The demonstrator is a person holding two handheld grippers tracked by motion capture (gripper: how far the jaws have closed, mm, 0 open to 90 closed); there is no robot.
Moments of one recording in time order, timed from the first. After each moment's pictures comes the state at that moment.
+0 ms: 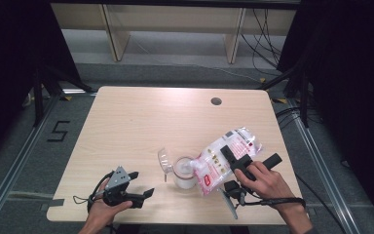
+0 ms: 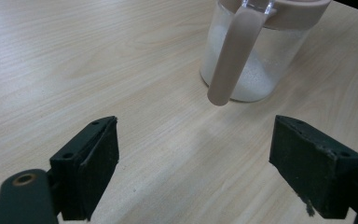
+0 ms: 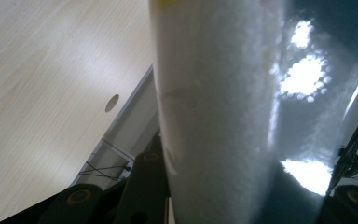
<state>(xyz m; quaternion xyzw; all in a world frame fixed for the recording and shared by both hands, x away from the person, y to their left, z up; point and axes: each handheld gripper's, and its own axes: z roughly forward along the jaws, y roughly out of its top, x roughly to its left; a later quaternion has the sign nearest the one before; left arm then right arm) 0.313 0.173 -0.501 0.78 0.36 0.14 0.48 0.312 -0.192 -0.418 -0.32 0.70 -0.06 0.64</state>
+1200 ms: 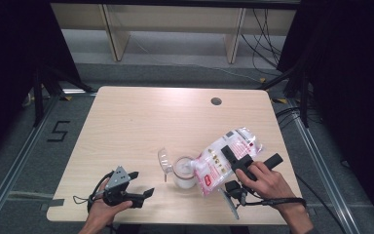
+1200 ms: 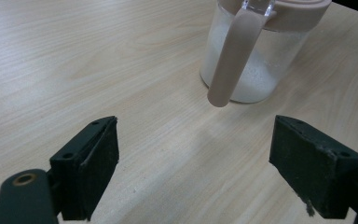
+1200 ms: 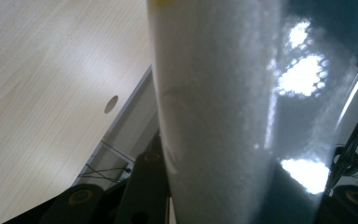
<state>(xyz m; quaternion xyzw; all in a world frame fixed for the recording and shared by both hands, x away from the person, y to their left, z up) 0.313 0.173 -0.501 0.78 0.36 0.14 0.48 0.312 -0.194 -0.418 -0.32 0.70 -0.05 0.64</state>
